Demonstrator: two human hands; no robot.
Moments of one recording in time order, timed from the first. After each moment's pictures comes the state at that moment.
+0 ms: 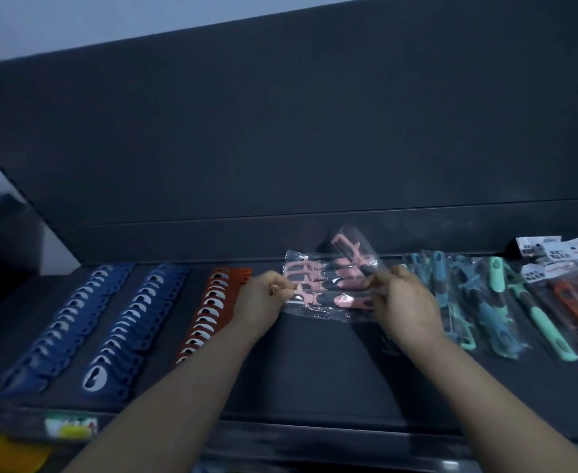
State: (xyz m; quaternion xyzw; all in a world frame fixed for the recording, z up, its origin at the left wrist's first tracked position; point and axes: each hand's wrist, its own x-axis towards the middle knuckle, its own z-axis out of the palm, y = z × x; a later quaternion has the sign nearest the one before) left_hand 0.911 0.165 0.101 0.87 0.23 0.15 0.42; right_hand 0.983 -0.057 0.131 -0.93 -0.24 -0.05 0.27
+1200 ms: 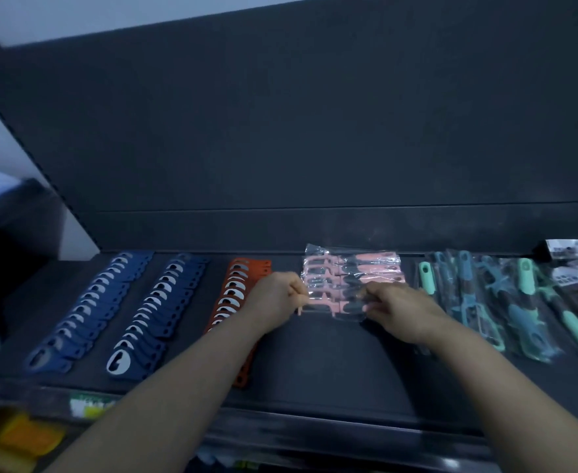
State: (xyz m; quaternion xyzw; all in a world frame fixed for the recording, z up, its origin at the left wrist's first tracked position) left_hand 0.898 0.181 0.111 0.93 0.17 0.06 0.32; right_hand 0.993 -0.036 0.119 -0.92 -0.37 0.09 0.13
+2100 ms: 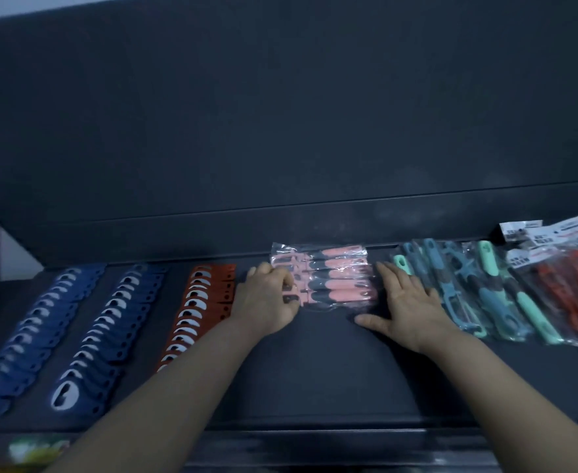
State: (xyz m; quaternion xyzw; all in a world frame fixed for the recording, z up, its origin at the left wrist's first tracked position) left_hand 0.925 0.154 0.099 0.97 0.14 0.08 0.16; right_hand 1.004 -0.079 0.099 -0.95 -0.25 0.08 0.14
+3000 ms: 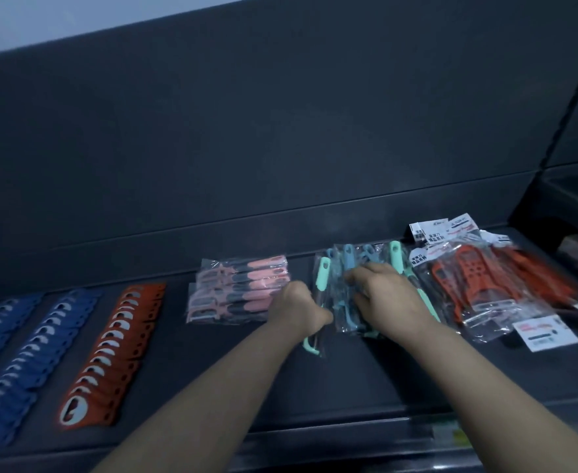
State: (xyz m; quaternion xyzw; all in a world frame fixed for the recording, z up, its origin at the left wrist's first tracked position) left_hand 0.995 -0.037 0.119 0.92 0.26 -0.05 0.28; right_hand 1.050 -0.189 0.112 -0.93 -0.29 -0.04 0.20
